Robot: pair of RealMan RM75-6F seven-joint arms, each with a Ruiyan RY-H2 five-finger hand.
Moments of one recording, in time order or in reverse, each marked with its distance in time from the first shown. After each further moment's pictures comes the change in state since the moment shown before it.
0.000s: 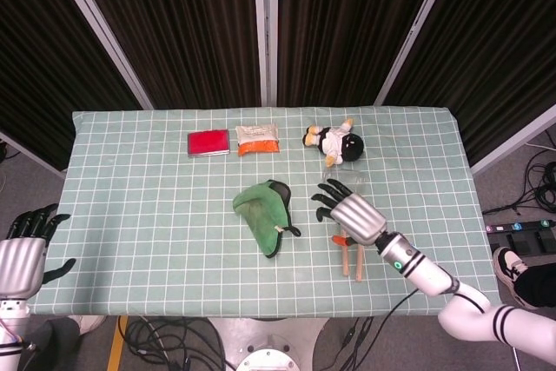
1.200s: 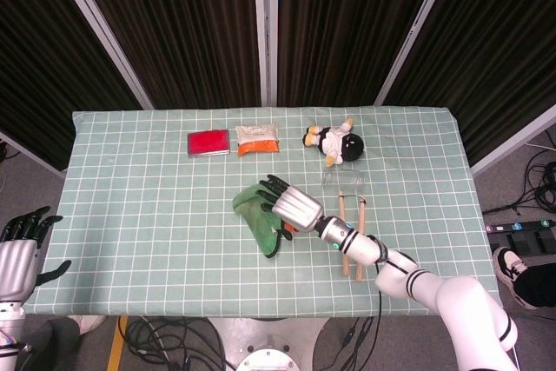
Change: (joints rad) left arm 0.016 0.004 -0.003 -0.003 -0.036 -0.012 -0.049; right arm 0.284 -0.456 -0.096 0.635 -0.051 0.059 0.120
